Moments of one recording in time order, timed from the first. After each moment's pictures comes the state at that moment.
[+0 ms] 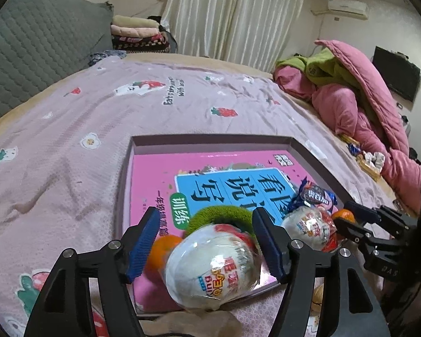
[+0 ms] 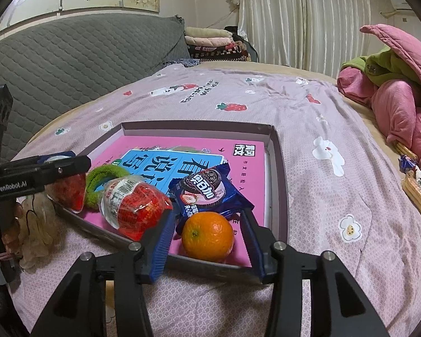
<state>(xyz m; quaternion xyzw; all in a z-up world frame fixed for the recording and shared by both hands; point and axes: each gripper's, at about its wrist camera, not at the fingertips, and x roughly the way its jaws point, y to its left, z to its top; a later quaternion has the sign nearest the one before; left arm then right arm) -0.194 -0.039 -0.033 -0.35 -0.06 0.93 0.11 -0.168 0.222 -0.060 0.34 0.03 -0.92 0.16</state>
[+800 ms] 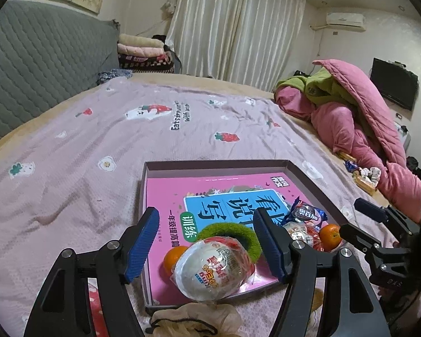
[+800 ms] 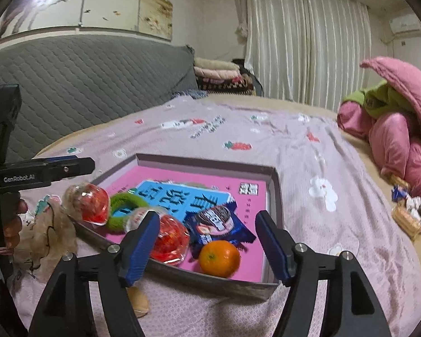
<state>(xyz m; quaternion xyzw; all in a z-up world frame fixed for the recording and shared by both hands) -0.168 -0.050 -0.001 -0.30 -0.06 0.95 0.10 -0.140 0.215 -0.027 0.25 0.05 -0.95 0.18</state>
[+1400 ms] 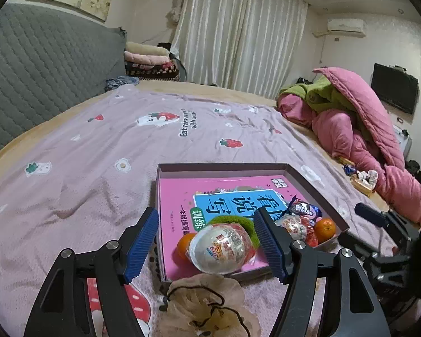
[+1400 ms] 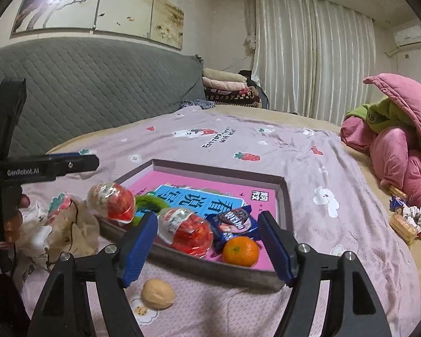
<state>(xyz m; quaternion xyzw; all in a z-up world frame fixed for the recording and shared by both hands) -0.130 -0.066 0.011 -0.28 -0.06 0.95 0.09 -0.108 0.199 -0.021 0.23 0.06 -0.95 0.19</state>
